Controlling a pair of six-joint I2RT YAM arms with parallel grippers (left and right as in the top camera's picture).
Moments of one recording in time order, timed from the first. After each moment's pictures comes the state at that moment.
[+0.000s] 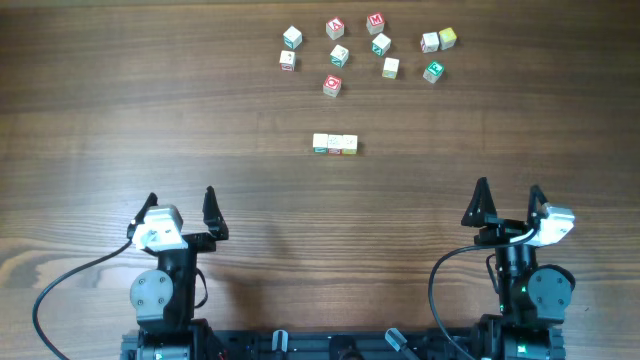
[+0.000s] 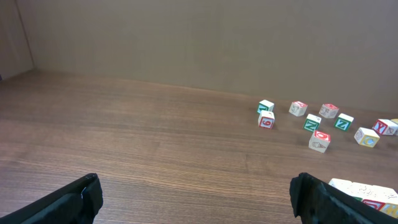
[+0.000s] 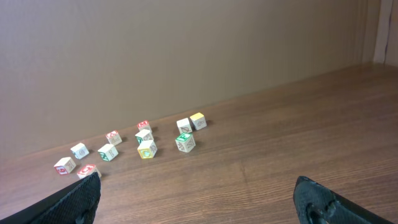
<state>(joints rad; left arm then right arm) 0.07 0.01 0.01 -0.07 0.01 -0.12 -0.11 0.02 0.01 0.00 -0.06 0.26</state>
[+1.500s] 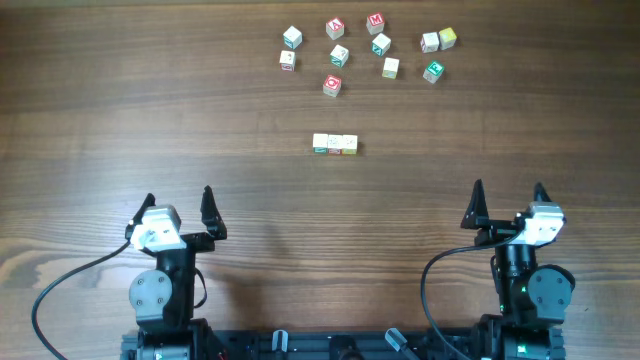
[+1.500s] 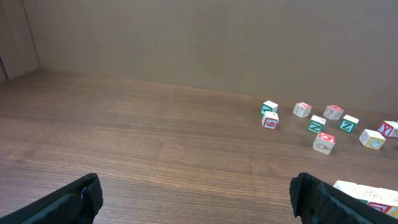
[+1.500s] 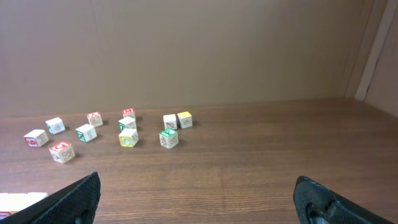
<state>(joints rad) 0.08 0.01 0.01 -0.07 0.01 -0.12 -0.11 0.02 0.01 0.00 -0.06 0.03</state>
